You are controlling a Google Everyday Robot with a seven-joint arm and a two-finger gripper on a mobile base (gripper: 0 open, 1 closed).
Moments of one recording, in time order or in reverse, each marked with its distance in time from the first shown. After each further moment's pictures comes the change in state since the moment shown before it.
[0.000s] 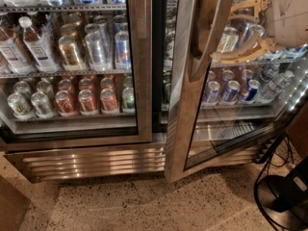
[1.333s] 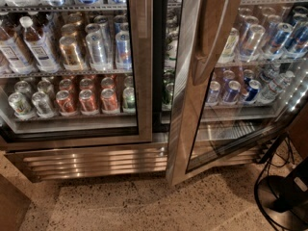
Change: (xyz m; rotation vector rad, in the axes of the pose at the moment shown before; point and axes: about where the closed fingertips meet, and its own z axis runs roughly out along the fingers) arm -0.087 0.187 -0.197 0.051 0.399 0.633
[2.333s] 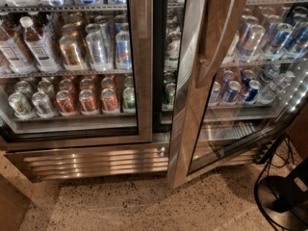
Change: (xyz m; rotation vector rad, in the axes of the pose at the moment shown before) arm -0.014 0.018 -0.036 0.011 0.213 -0.148
